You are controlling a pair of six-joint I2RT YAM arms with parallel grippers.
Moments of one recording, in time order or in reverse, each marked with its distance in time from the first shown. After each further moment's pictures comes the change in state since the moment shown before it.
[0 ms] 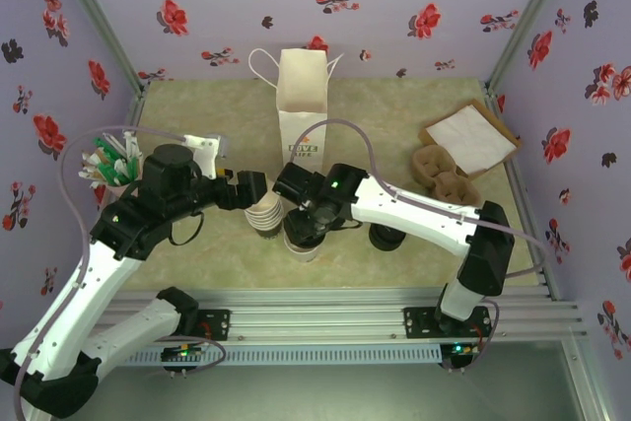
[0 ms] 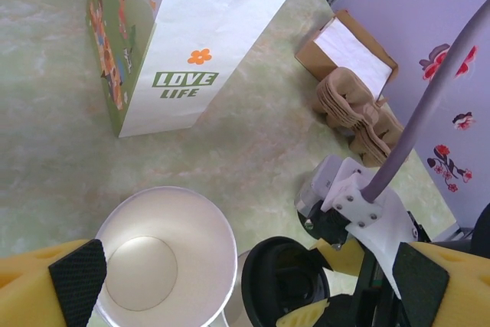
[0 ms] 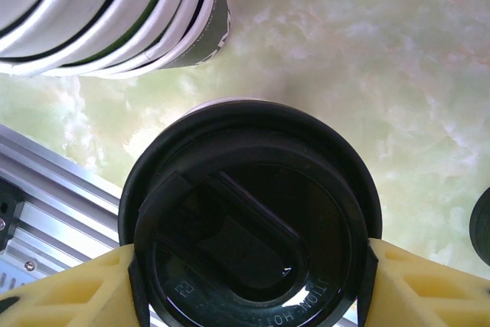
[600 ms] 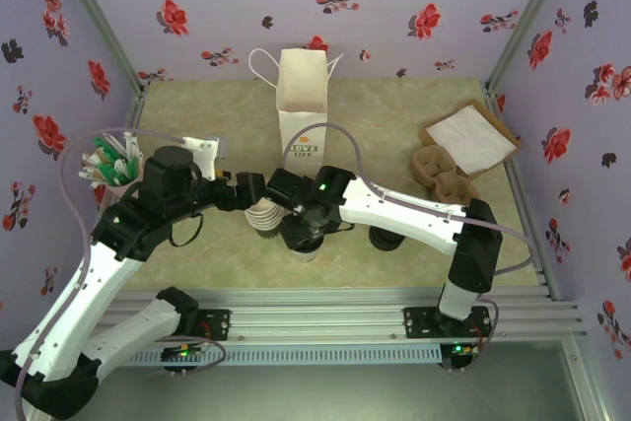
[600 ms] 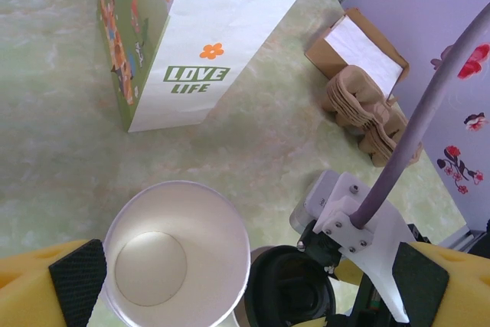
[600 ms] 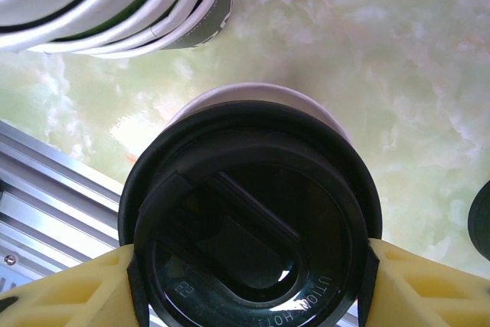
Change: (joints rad) left arm 0.006 -0.011 -0.024 0.000 -0.012 0.000; right arm 0.029 0.061 0.050 -0.050 0.017 -0.001
